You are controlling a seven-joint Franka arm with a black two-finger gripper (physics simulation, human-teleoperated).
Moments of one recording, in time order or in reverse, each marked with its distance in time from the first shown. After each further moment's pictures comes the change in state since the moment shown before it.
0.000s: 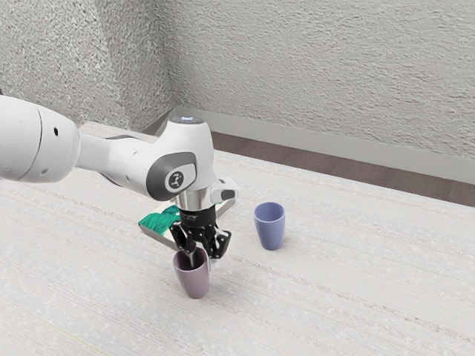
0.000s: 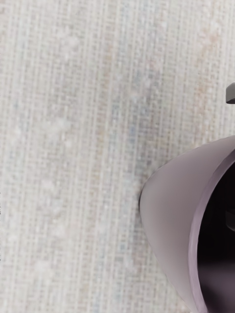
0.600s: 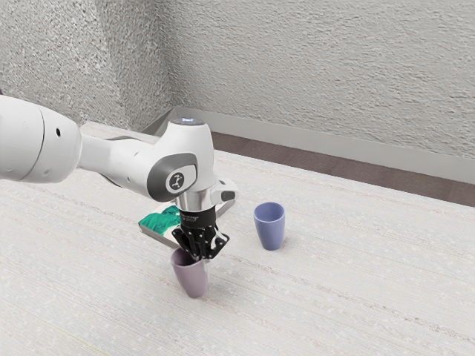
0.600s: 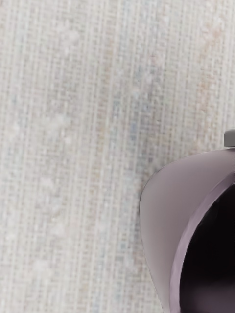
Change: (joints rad) arm -0.005 0.007 0.006 0.003 0.003 0.000 -0.004
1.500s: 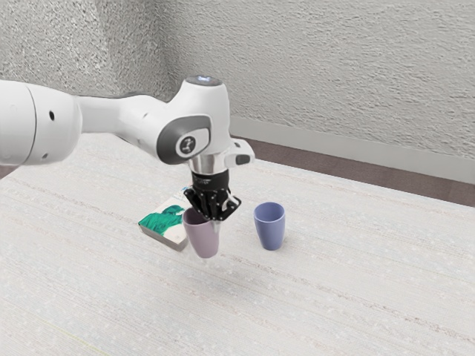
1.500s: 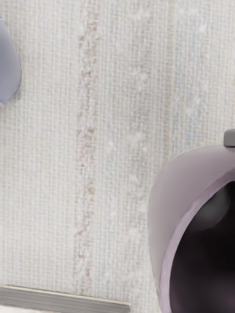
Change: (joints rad) arm -0.060 0.012 0.016 0.244 0.141 -0.143 -0.026
